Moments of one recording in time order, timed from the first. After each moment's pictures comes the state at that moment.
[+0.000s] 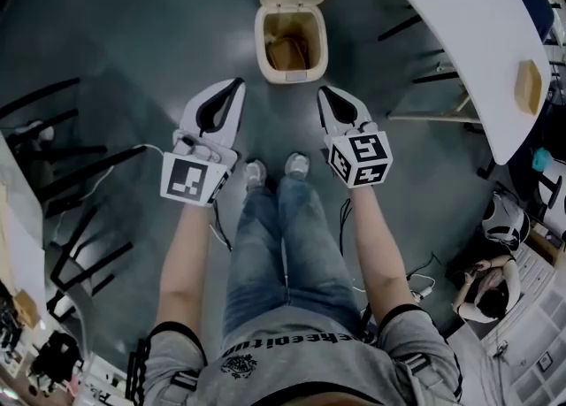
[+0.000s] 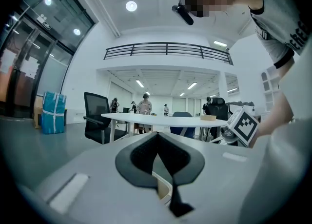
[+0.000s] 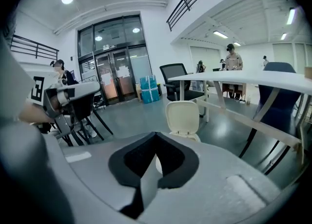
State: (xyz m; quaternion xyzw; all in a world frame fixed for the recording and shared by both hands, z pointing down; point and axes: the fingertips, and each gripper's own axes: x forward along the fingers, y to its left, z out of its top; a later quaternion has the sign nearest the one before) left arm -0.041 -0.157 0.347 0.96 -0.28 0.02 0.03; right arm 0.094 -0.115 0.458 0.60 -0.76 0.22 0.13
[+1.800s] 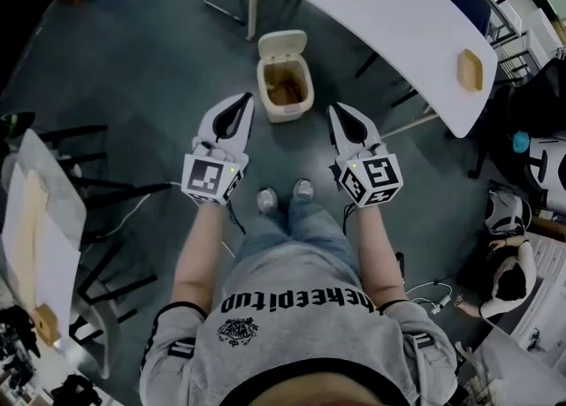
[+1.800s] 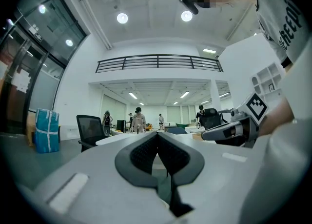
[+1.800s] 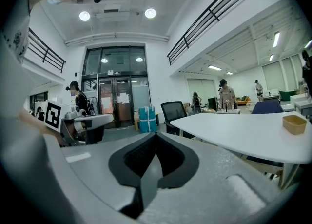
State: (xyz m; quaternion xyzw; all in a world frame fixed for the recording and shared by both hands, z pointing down) left arm -0.062 -0.120 0.192 0.97 -0.25 -0.02 -0.01; right arm 0.073 -0.053 0.227 0.65 -0.75 0.10 0.02
